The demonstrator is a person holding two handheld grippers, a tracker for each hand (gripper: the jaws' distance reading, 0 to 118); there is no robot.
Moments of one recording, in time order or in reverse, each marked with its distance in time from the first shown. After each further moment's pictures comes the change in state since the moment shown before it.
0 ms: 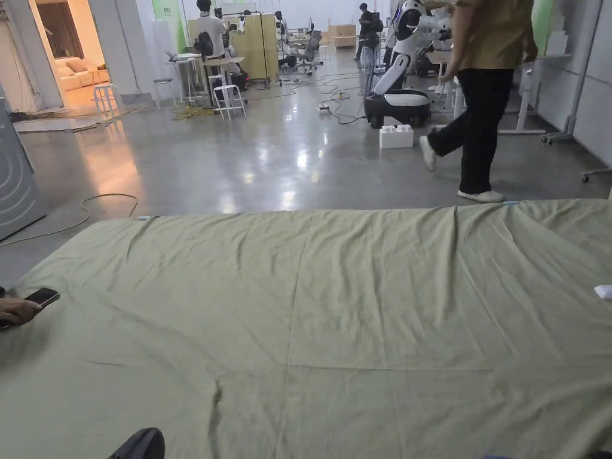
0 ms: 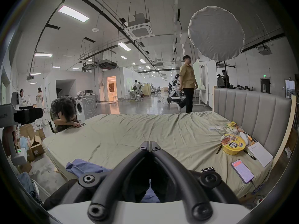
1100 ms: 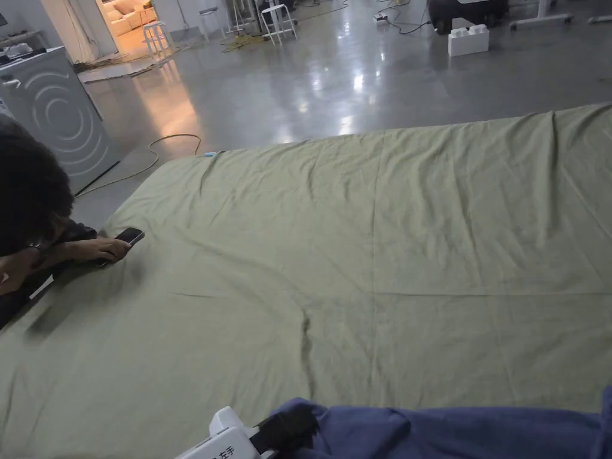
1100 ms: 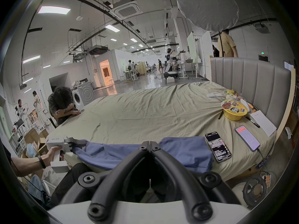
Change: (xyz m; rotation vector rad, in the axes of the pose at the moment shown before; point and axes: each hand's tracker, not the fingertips) left arm -0.148 -0.251 -0.201 -0.537 -0.092 1.091; right arm 0.000 -0.038 -0.001 -0.244 -0.010 -0.122
